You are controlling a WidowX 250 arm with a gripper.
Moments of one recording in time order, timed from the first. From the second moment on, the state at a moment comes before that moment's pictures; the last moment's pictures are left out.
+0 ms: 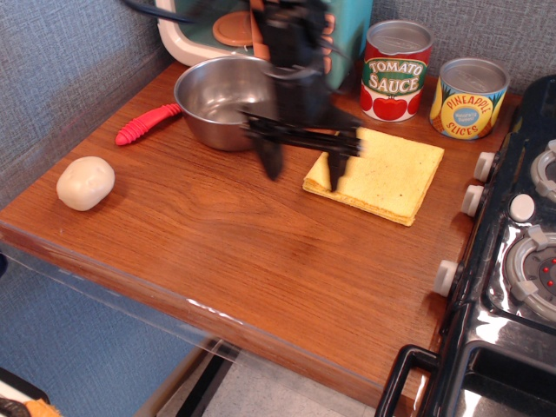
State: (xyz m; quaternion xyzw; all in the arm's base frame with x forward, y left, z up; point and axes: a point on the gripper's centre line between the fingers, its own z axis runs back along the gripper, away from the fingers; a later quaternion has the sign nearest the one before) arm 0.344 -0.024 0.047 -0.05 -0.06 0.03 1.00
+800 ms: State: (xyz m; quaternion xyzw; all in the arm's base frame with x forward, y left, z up) arm 0.424 -0.050 0.036 -0.05 -0.07 0.02 1.00
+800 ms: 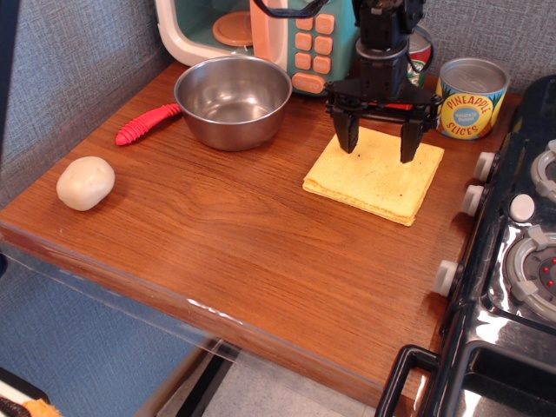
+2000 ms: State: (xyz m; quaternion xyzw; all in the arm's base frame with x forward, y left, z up) arm 0.417 -0.052 0.002 0.00 0.00 -0.01 1.00
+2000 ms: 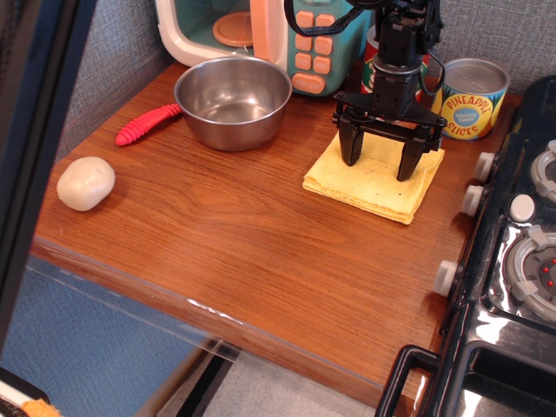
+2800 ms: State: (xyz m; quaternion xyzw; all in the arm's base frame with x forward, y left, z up) arm 0.373 -0.046 0.004 0.00 -0.01 -0.03 1.00
